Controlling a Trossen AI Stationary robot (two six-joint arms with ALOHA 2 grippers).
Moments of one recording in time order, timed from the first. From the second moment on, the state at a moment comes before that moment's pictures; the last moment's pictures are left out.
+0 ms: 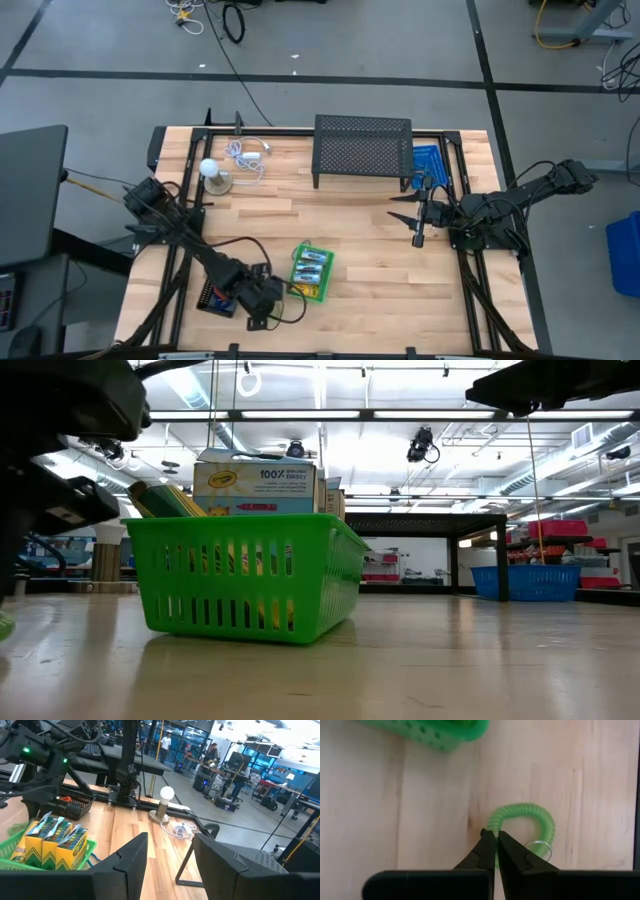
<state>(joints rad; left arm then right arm) -0.71 1.79 0.96 -0.33 -0.17 -0.77 0.36 0.64 0.35 0.24 0.54 -0.27</state>
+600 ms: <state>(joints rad) -0.73 1.70 1.10 -0.64 -0.29 -0.78 0.36 0.64 0.36 0.24 0.54 -0.28</state>
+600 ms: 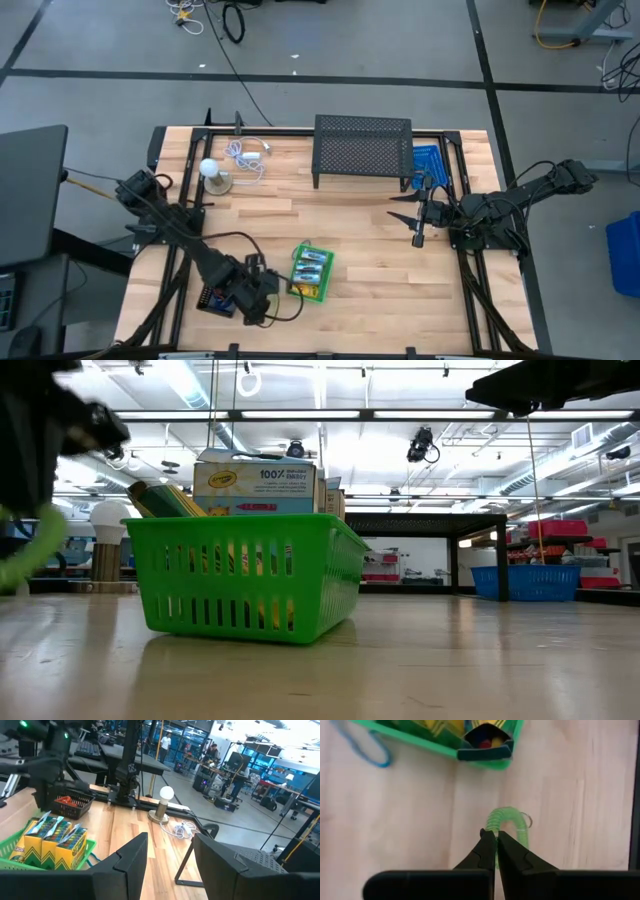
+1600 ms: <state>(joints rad) -0.90 1.67 1.25 -1.31 -0.20 -1.15 0.36 0.64 0.35 0.24 0.54 -0.27</state>
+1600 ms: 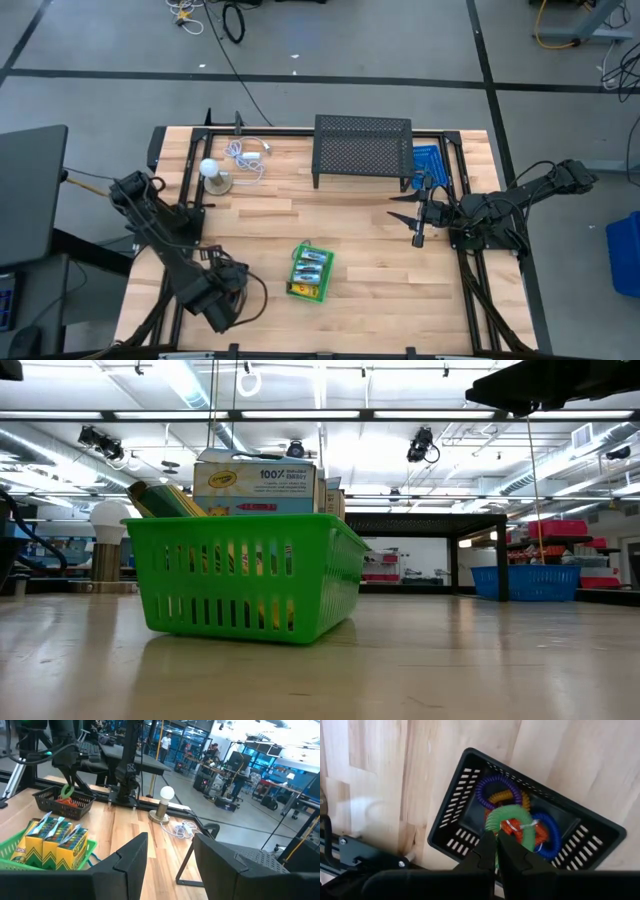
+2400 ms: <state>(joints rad) -0.94 1.66 1.15 -1.11 -0.25 -1.18 0.36 0.64 0.35 0.23 0.54 -0.26</state>
